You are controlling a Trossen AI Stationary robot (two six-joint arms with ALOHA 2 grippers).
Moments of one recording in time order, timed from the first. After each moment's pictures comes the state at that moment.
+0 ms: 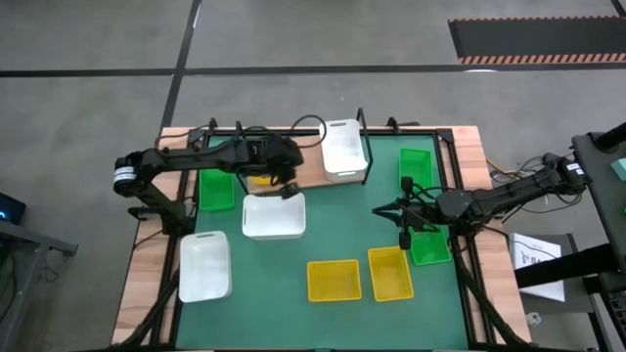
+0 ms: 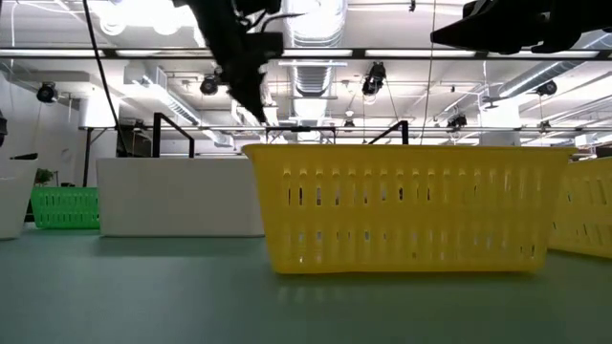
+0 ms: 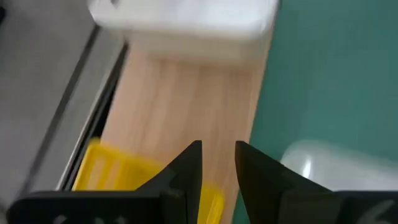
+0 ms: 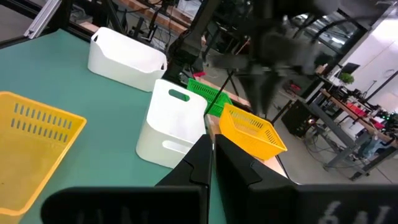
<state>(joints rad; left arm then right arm) 0.22 1.54 1.34 -0.75 -0.31 -0.02 0.25 0.81 0.40 0.27 0.32 -0.45</state>
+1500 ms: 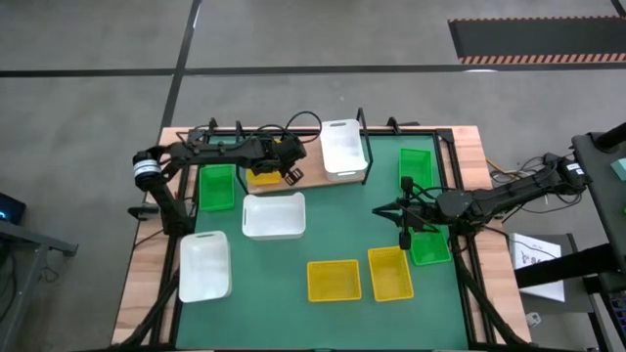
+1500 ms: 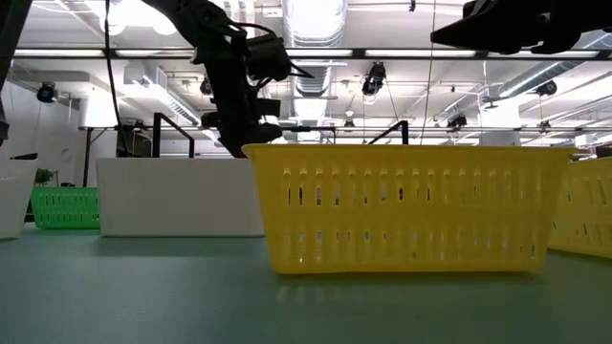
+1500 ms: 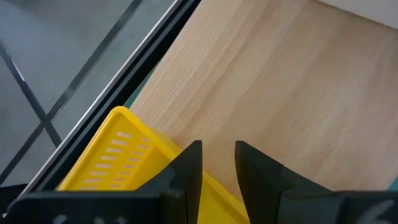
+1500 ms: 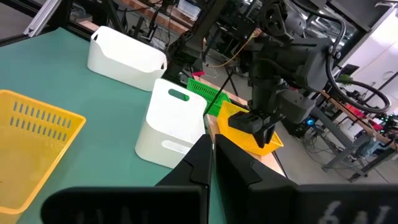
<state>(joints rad) 0.35 1.69 1.23 -0.64 -0.49 -0.23 0.25 0.81 0.40 0.27 0.32 -0.46</state>
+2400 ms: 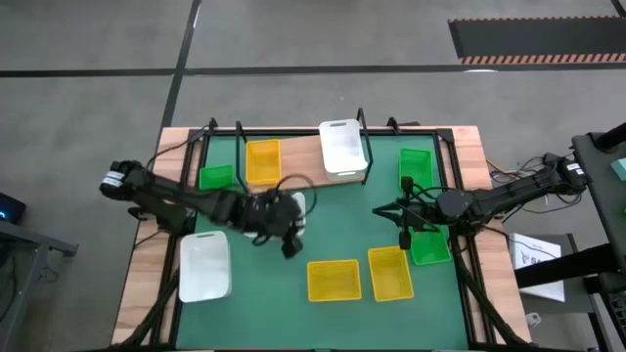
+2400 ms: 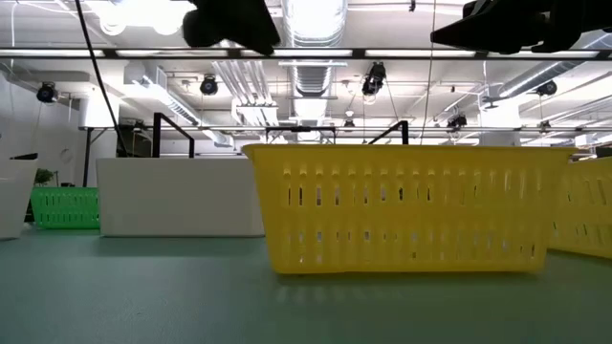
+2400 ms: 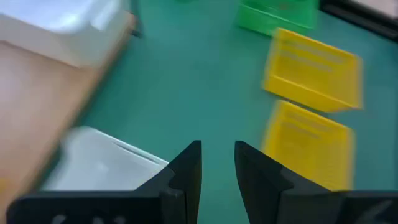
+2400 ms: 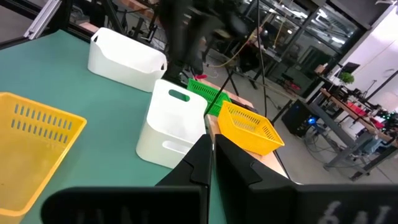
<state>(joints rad) -0.27 1.47 1.30 -0.64 -0.37 -0.63 0.25 0.81 0.40 0.27 0.32 -0.44</state>
